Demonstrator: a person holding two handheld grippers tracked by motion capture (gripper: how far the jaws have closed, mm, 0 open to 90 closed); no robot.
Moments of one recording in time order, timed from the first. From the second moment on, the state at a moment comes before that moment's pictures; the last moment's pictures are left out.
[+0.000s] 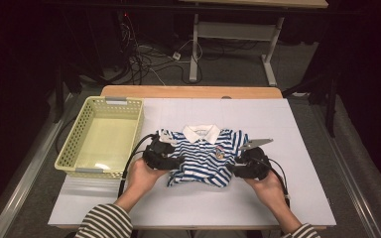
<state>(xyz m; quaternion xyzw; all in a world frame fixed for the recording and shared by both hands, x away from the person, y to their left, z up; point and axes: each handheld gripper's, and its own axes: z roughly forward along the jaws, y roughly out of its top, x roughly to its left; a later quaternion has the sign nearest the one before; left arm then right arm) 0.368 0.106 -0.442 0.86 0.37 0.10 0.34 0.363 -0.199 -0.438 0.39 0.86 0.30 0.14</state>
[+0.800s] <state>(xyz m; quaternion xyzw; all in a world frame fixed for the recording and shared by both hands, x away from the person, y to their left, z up) 0.275 0.120 -0.455 0.85 0.35 0.07 0.39 0.293 -0.198 -0.452 0.36 0.86 0.33 0.13</state>
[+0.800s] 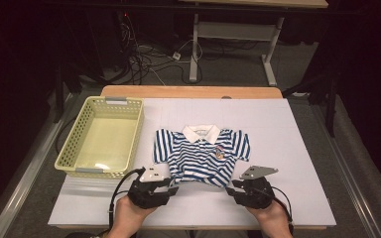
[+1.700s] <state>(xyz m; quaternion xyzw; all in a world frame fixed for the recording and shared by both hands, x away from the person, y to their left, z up) 0.330 0.097 -0.485 0.86 0.36 0.05 0.36 0.324 -0.163 -0.472 0.34 0.88 0.30 0.11</state>
